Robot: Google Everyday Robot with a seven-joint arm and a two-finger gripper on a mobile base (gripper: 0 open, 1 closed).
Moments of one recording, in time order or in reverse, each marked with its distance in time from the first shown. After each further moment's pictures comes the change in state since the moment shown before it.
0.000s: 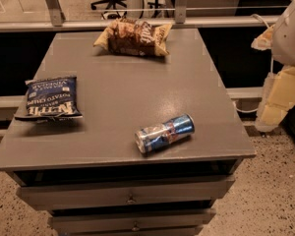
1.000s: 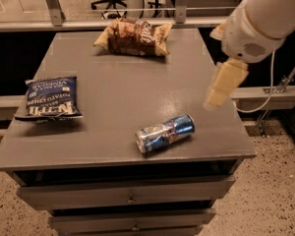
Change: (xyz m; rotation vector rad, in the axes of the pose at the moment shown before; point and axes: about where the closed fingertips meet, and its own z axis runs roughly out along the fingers) arm -0.069 -0.044 0.044 0.073 -0.163 -0.032
